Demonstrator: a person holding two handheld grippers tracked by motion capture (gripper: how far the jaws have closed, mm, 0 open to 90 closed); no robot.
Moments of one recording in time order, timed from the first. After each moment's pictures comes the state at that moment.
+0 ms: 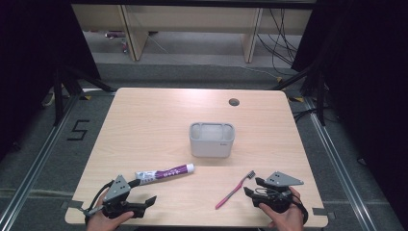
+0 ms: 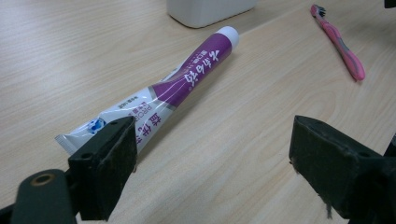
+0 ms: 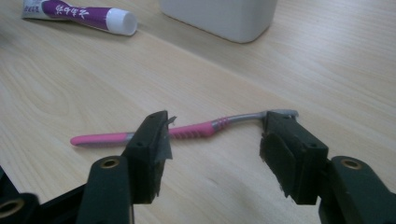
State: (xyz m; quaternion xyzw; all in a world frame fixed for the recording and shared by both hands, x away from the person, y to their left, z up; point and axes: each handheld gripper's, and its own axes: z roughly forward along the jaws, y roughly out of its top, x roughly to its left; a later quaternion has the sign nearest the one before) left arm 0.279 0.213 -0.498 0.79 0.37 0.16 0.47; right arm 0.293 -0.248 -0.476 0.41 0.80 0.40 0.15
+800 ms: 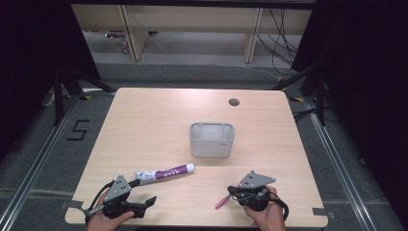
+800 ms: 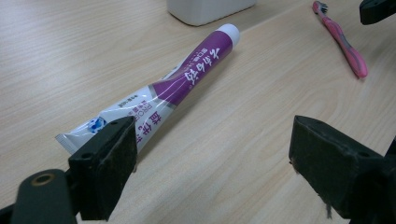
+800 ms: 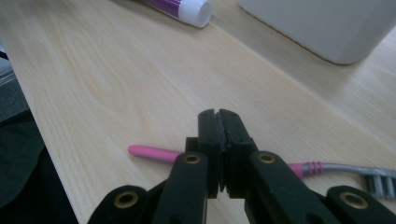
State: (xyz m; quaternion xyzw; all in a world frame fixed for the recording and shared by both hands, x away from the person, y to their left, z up) left arm 0.279 0.212 -0.498 0.79 0.37 0.16 0.47; right arm 0.299 -0.195 -0.482 0.32 0.86 0.39 0.12
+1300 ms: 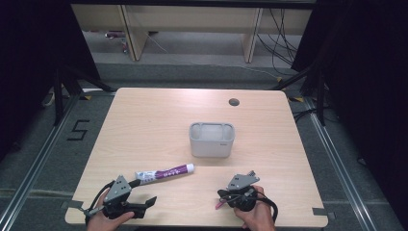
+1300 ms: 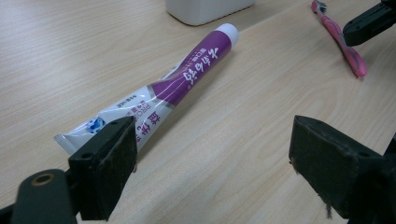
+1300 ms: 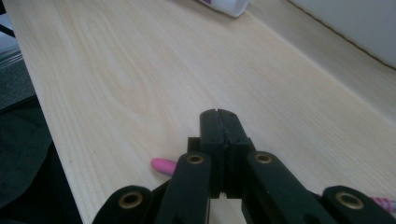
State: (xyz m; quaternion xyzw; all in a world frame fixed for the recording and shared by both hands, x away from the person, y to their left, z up) left arm 0.278 0.212 -0.497 0.79 0.37 0.16 0.46; right arm 0.302 -0.167 -0.493 0.29 0.88 0.36 0.10
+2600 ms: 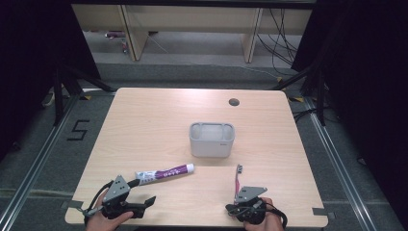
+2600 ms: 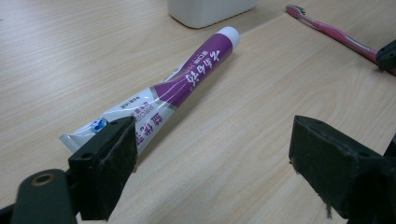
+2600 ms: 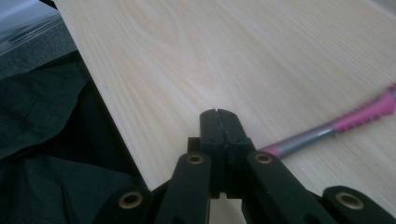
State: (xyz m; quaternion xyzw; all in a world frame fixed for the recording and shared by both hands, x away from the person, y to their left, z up) left arm 0.277 0.214 -0.496 0.79 0.37 0.16 0.47; right arm 0.275 -0.191 -0.501 0.30 0.89 0.33 0.06
